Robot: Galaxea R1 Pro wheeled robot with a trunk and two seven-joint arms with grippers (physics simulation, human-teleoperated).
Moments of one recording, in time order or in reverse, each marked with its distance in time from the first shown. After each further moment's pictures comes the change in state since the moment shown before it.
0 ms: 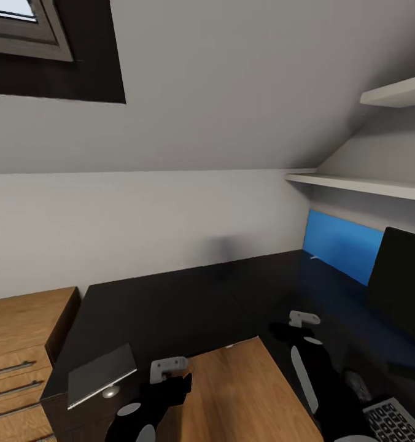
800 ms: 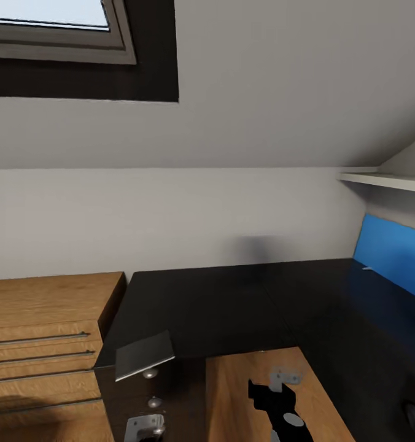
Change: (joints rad) left arm 0.088 0.120 0.000 0.282 -0.001 -0.178 0.000; right arm 0.275 0.073 0.155 0.077 0.007 -0.244 -0.048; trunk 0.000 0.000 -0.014
